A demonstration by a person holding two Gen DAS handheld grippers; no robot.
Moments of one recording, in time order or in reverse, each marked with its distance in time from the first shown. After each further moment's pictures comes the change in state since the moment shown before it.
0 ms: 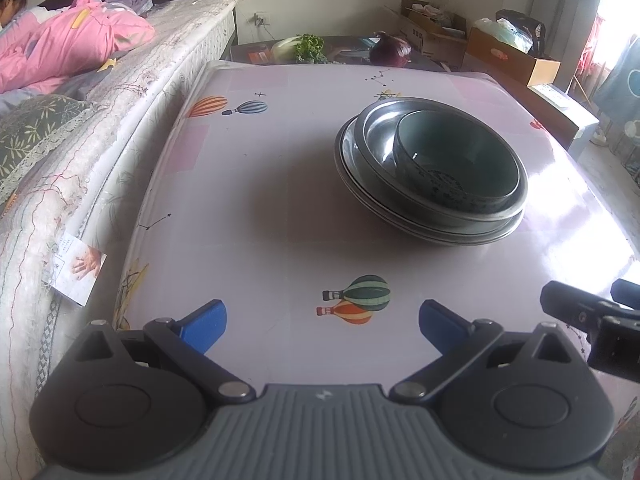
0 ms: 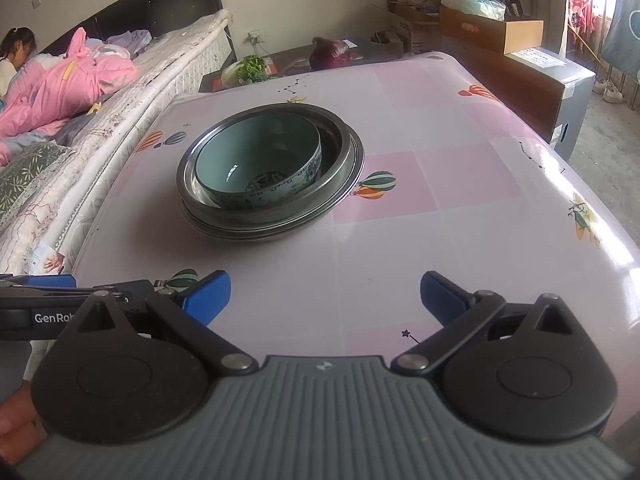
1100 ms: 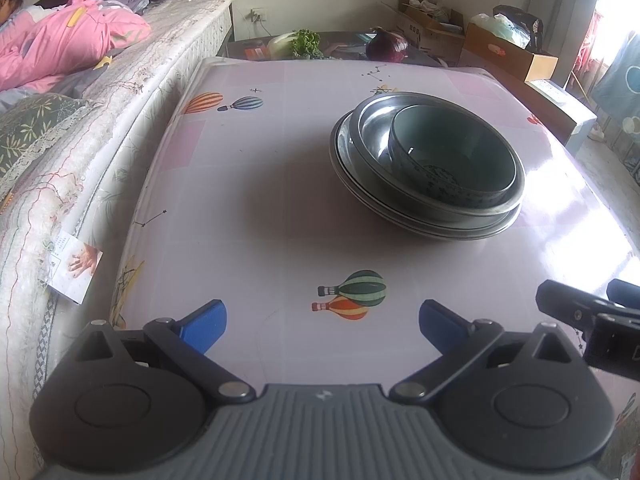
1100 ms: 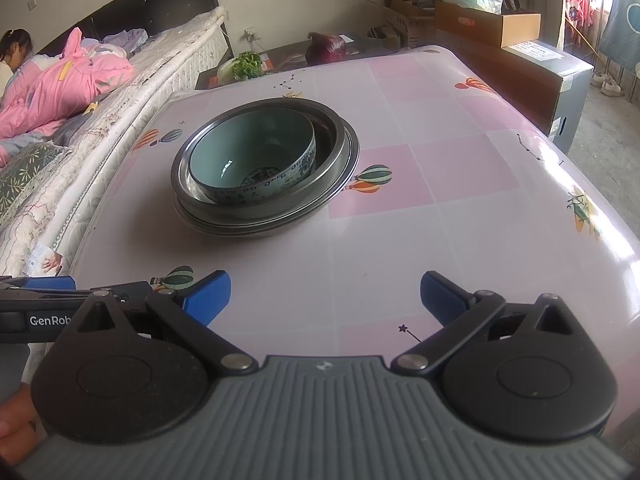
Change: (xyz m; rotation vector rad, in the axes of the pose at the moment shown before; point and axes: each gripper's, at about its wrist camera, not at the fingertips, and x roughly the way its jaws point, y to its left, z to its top) left arm 0.002 -0.001 -0.001 0.006 0.009 -0.005; right arm 0.004 -0.003 -0.004 0.011 0.010 -0.002
